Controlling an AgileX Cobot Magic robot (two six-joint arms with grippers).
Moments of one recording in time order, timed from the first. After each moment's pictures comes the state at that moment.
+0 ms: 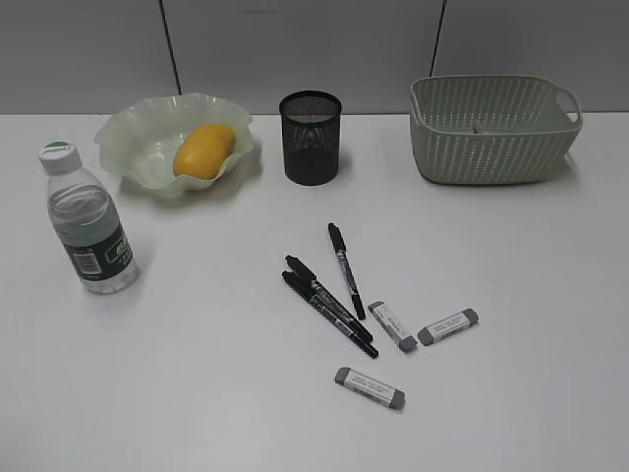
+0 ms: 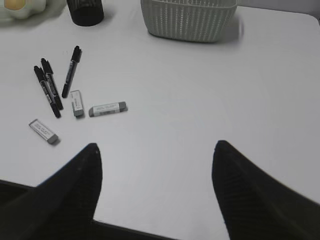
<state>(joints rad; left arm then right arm) 0.02 0.16 -0.54 0.01 1.05 0.00 0.18 -0.01 -0.51 0.07 1.04 -0.06</state>
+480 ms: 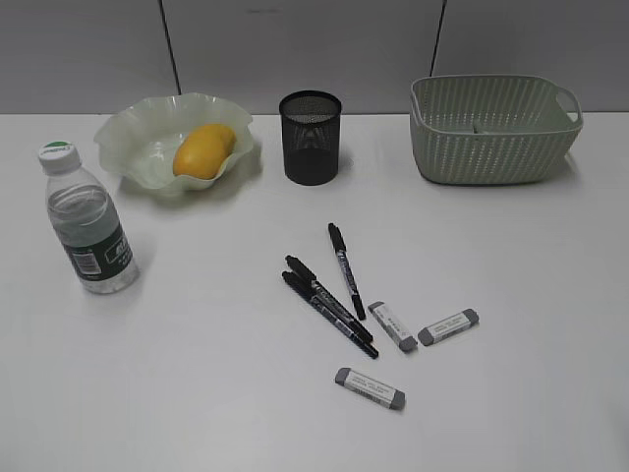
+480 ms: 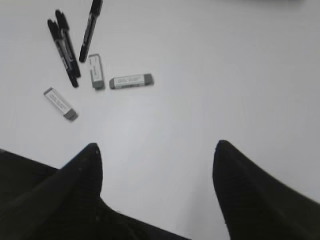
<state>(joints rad) 0.02 -0.01 -0.54 0.01 1.06 -0.01 0.18 0.55 -0.54 0.22 0.83 -0.22</state>
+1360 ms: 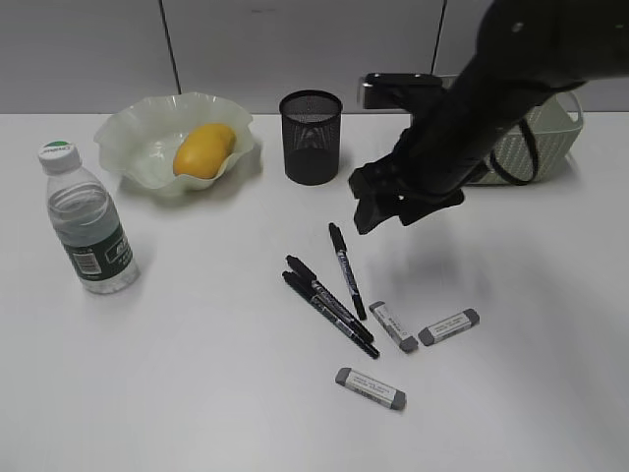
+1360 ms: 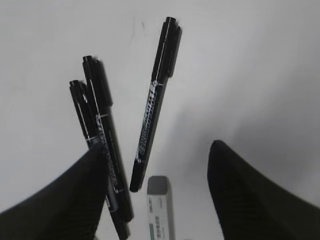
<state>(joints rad) 0.02 -0.01 -0.54 0.01 1.06 -0.02 0.46 1.97 -1.34 0.34 0.69 -0.17</state>
